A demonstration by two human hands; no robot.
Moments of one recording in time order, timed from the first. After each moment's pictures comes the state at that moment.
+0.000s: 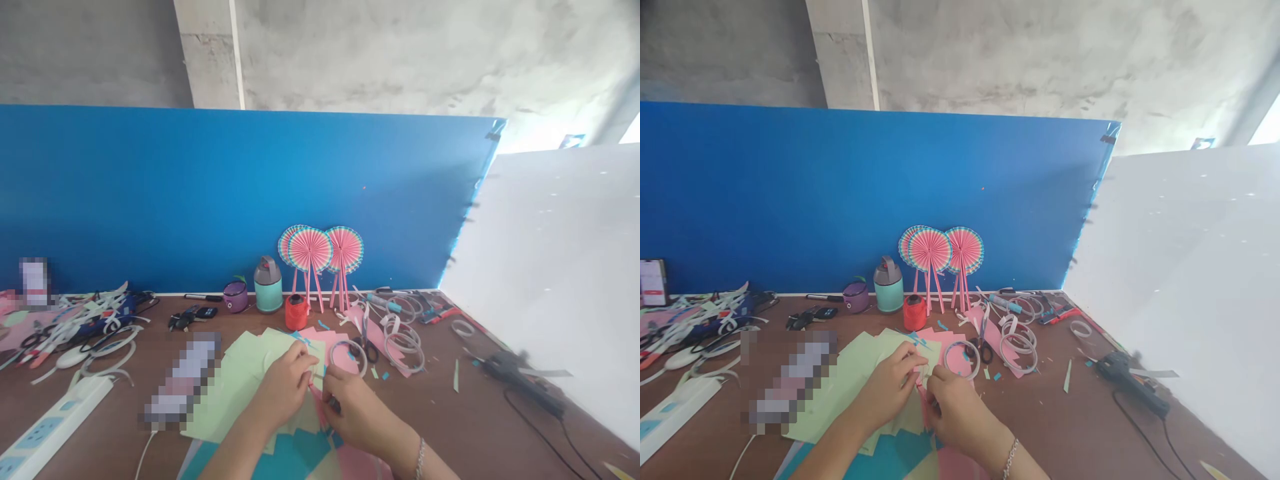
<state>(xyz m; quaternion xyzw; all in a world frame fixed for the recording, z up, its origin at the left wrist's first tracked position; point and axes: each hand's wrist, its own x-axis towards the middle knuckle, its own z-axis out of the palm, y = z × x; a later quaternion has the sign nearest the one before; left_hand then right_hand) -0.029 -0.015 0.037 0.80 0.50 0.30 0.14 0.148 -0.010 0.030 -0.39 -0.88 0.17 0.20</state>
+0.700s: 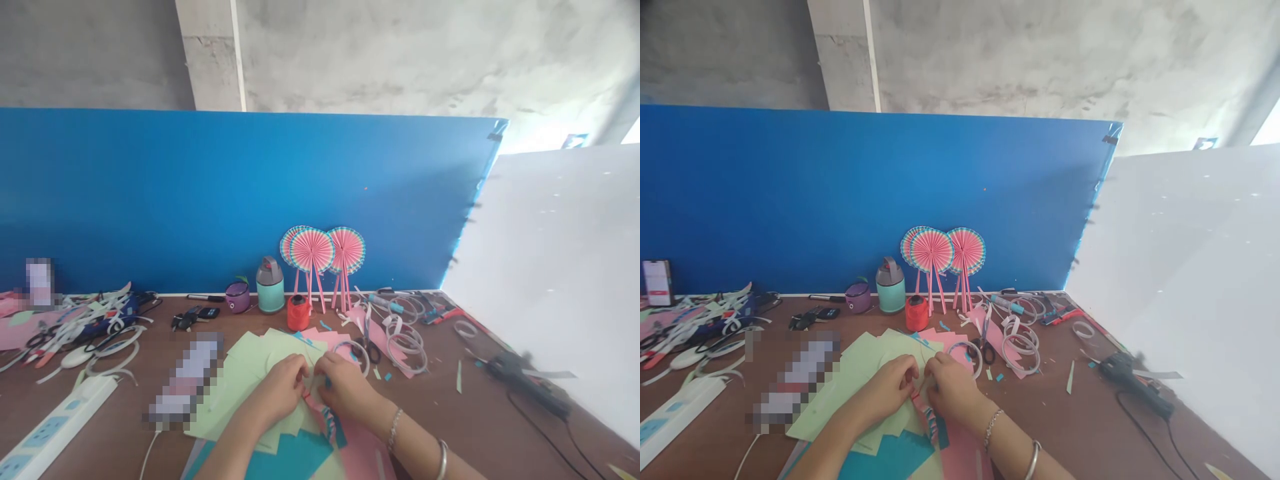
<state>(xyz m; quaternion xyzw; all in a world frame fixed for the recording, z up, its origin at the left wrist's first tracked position) -0.043 -0.010 0.026 0.76 0.56 0.23 0.25 0.134 0.025 0.011 -0.43 -0.88 0.15 0.16</state>
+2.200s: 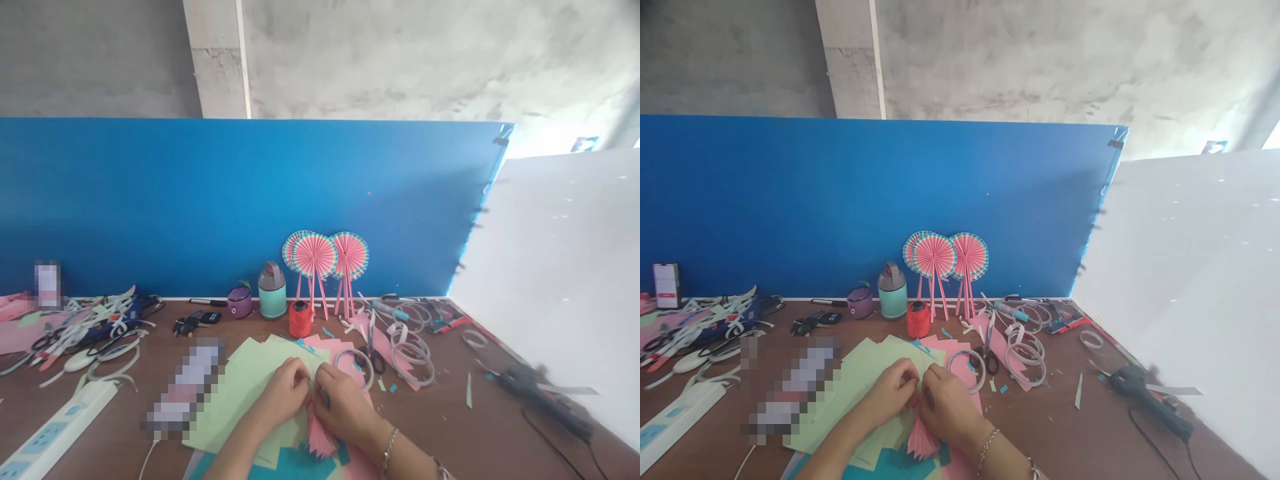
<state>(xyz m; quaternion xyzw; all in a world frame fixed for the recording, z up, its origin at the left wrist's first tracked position) -0.037 0.006 0.009 0.68 0.57 0.34 0.32 0.122 0.019 -0.004 -0.38 -0.88 0.12 0.26</state>
